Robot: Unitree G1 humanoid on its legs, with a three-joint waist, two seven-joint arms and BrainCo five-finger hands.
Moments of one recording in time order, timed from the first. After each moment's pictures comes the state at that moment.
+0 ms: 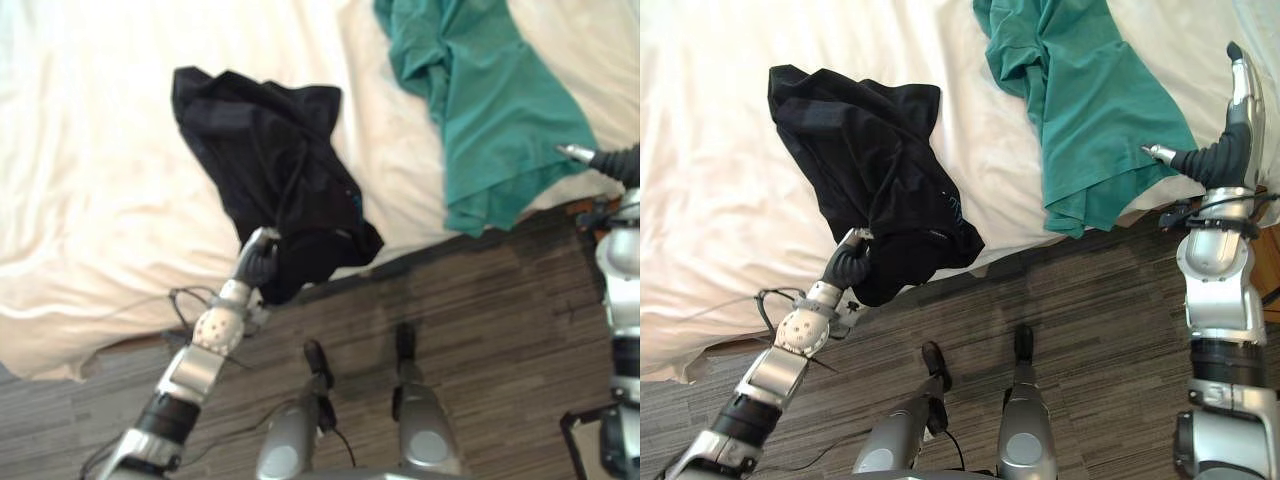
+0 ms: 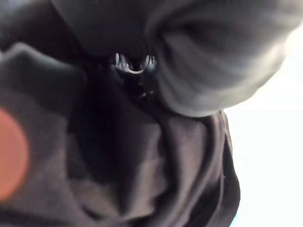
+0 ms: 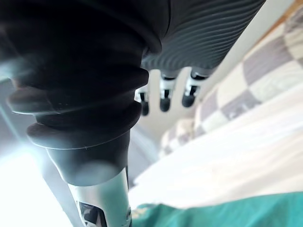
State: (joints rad) left arm -0.11 0.41 -0.22 0.04 0.00 -0.28 0.07; right arm -0.46 -0.79 -0.21 0.18 -0.24 -0.21 -0.29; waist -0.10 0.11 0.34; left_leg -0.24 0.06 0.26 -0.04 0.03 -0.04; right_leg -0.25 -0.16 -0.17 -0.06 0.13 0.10
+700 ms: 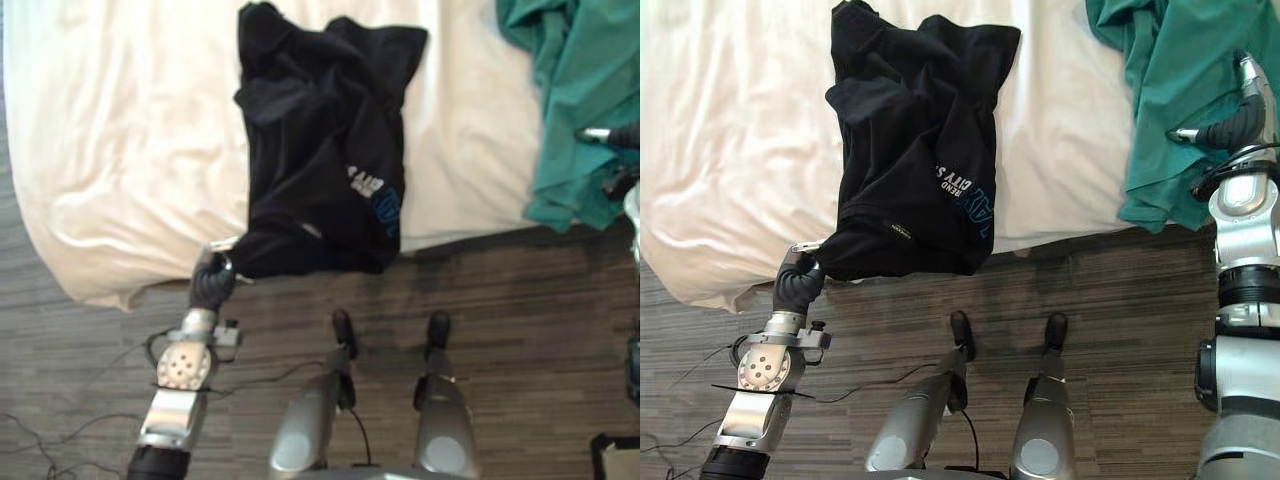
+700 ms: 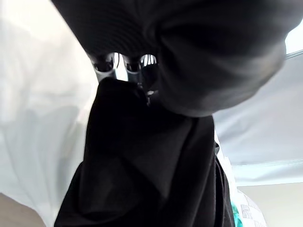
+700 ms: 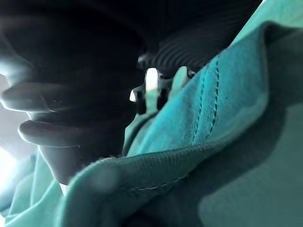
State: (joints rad) left arm 0.08 0.32 -0.03 -0.11 -0.23 -0.32 0.04; right arm -0.90 -0.90 -0.01 0.83 -0.17 -0.17 -0.19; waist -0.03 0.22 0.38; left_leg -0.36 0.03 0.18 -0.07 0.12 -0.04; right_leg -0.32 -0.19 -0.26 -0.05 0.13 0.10
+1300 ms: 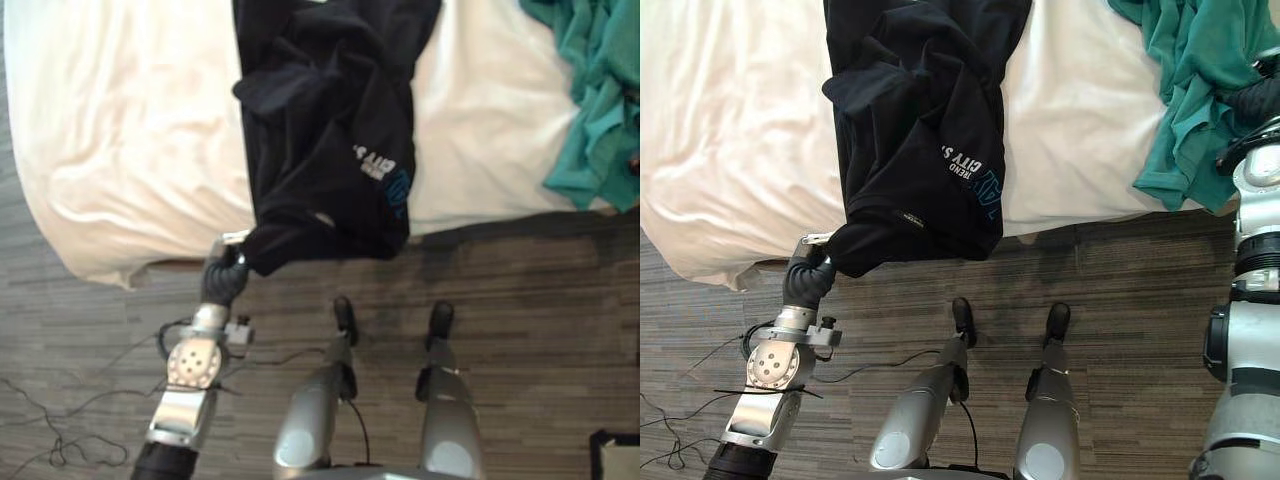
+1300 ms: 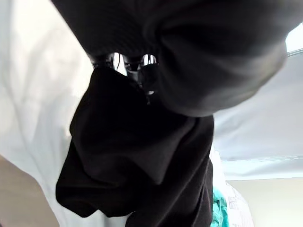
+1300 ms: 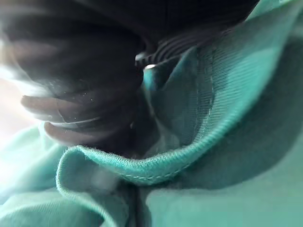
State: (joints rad) left arm 0.05 0.32 -0.09 -0.15 -0.22 -0.33 0.05; right arm -1.04 -0.90 0.04 1.01 -0.17 -0.19 -0.17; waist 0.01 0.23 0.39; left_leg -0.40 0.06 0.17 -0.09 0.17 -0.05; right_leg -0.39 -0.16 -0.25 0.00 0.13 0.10
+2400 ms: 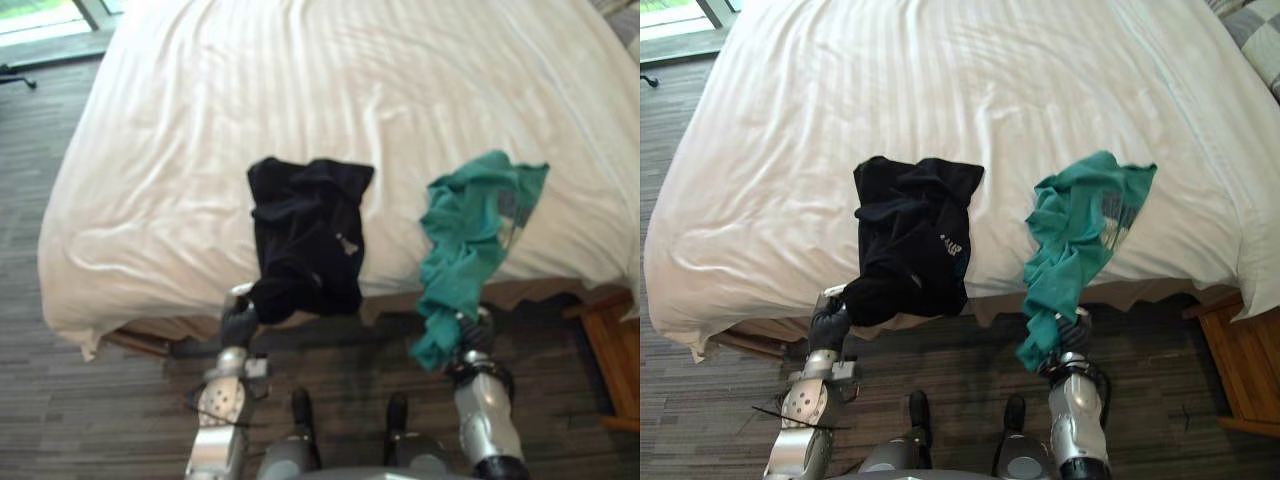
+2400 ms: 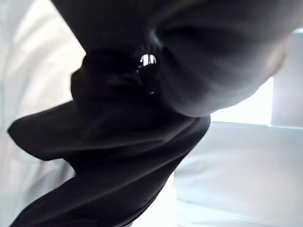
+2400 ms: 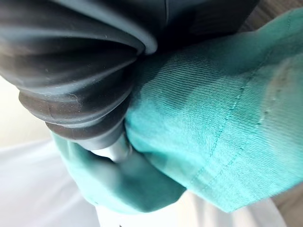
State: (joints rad) left arm 0.28 0.01 -0.04 -0.04 -0.21 -0.27 0.07; right arm 0.11 -0.01 -0.10 0.32 0.35 -0.24 -0.05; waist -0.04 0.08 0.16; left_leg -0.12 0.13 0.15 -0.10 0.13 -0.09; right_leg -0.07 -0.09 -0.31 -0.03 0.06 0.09
